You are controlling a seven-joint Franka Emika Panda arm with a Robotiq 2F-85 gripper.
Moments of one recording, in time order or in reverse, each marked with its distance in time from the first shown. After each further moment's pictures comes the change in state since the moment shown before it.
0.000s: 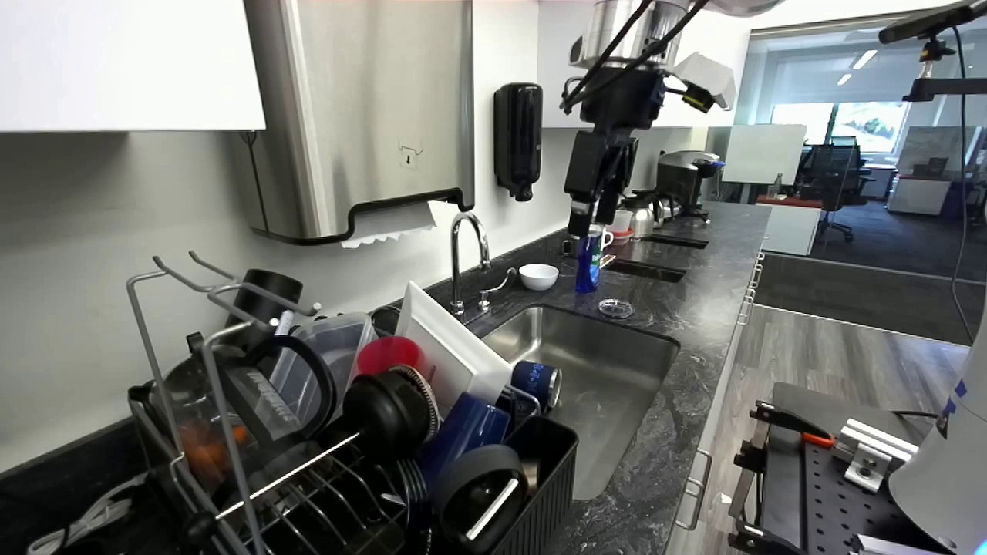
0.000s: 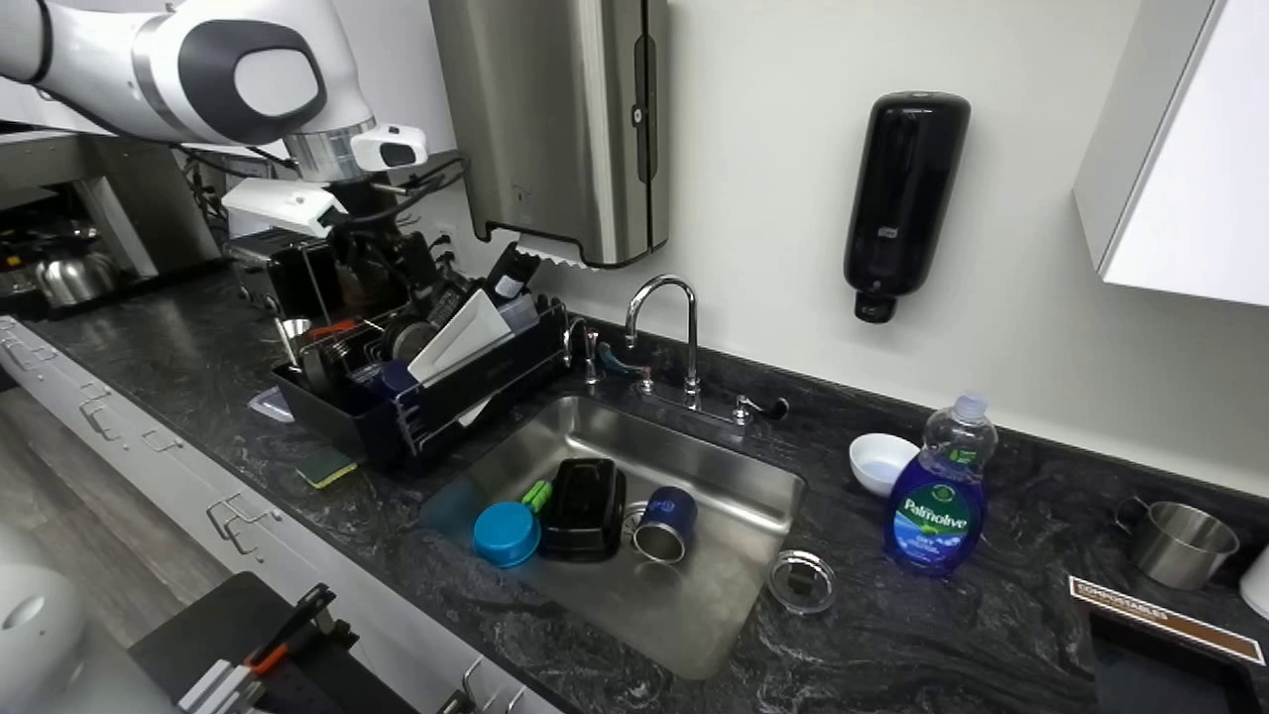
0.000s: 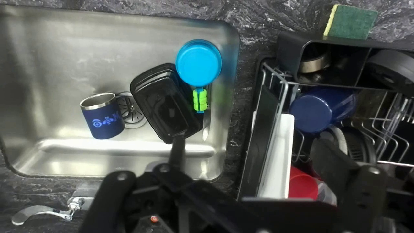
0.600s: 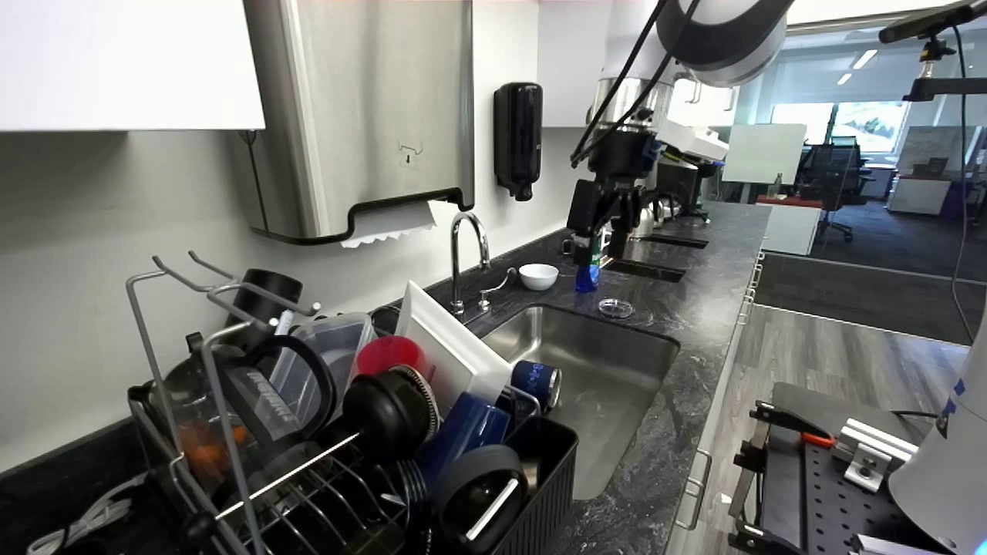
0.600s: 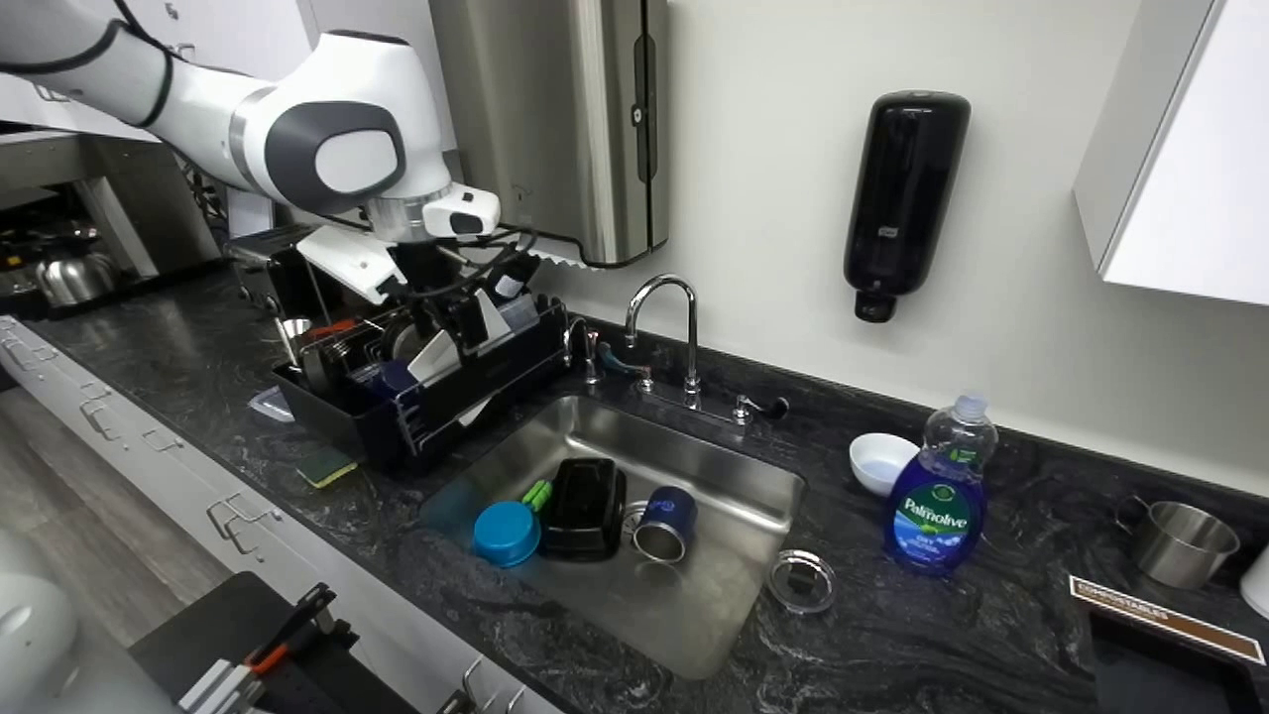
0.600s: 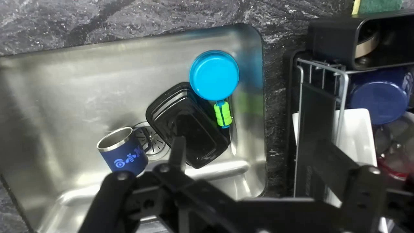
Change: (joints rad) arm -0.046 0.092 -0.125 -0.072 0.059 0.109 -0.015
